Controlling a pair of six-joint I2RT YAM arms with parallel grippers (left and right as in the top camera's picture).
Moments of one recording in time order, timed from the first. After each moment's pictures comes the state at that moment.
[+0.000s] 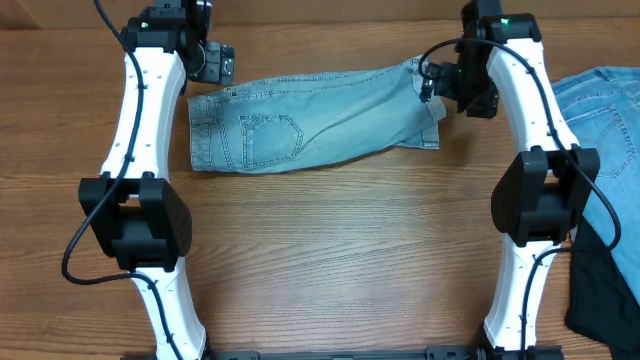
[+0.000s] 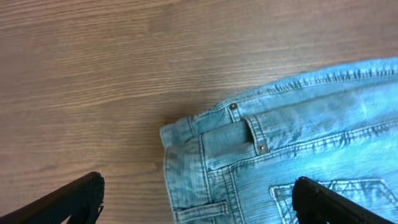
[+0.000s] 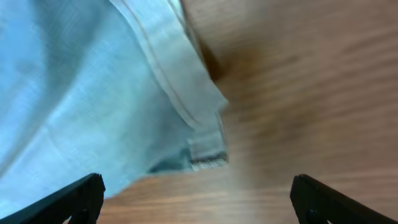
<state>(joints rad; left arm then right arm) -0.03 2.18 2.13 -1.03 -0.10 0.07 0.04 2.31 2.20 -1.34 -0.09 0.31</state>
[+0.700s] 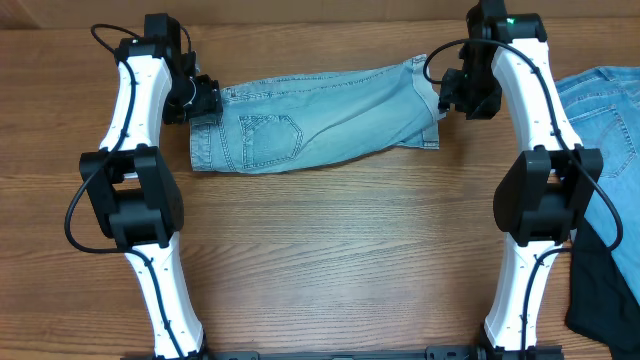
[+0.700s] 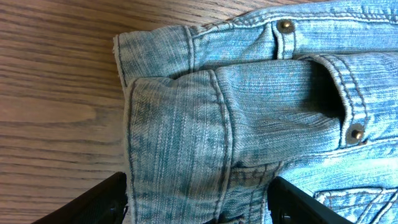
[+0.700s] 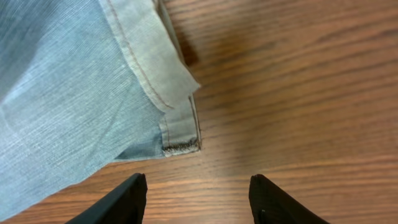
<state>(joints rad) 0.08 2.37 2.11 -1.14 0.12 -0.14 0.03 2.31 2.20 -1.38 -0.05 0.22</state>
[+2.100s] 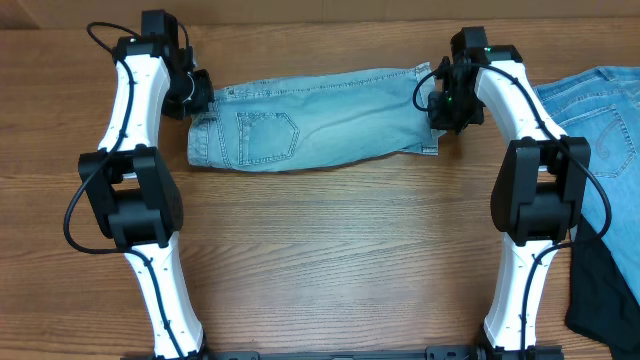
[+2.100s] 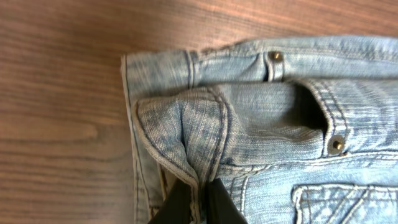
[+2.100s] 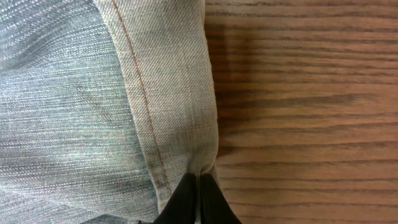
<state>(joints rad) 0.09 2.37 2.13 -1.10 0.13 -0.17 0.04 2.32 1.93 -1.08 -0.07 0.01</state>
